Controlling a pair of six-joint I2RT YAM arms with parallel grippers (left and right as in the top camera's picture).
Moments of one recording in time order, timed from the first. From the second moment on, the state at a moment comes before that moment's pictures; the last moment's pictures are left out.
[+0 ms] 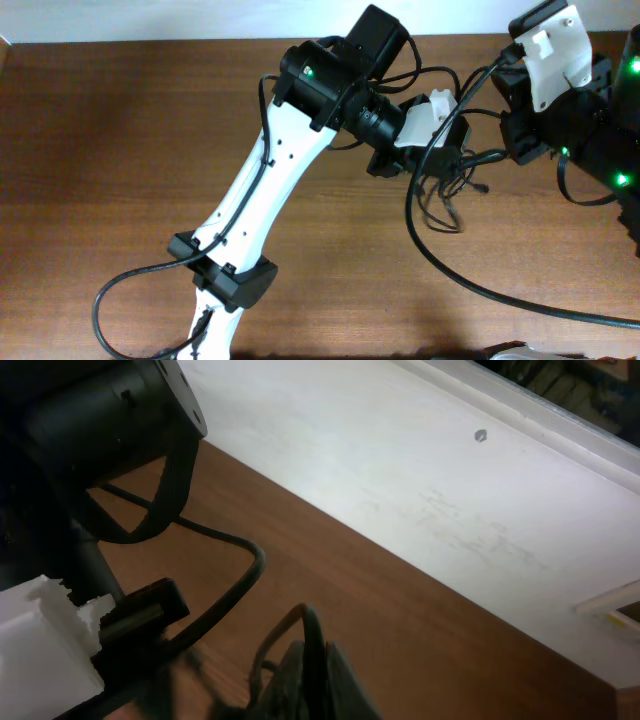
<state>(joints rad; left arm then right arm) -0.66 2.17 2.67 -1.60 1.01 1.12 0.24 1.45 2.29 -1.36 -0.10 -0.34</state>
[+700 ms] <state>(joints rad) 0.22 1.48 2.64 -1.69 0.35 0.51 -0.53 1.91 2.28 -1.27 -0.50 -0.29</state>
